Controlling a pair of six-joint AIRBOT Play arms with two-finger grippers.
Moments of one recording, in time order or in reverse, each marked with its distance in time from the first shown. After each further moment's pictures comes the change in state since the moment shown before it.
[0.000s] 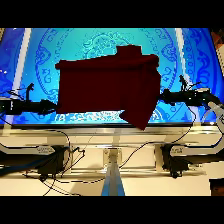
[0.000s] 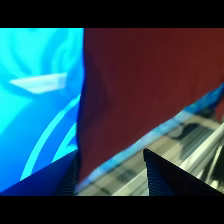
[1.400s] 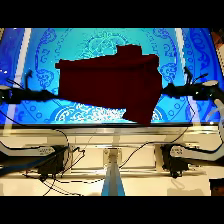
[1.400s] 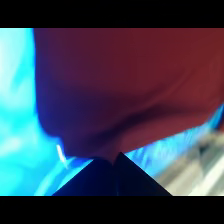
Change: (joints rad) left arm -0.120 0.064 0.183 -0.139 0.019 0.014; right arm 0.000 0.136 0.136 0.001 0.149 -0.002
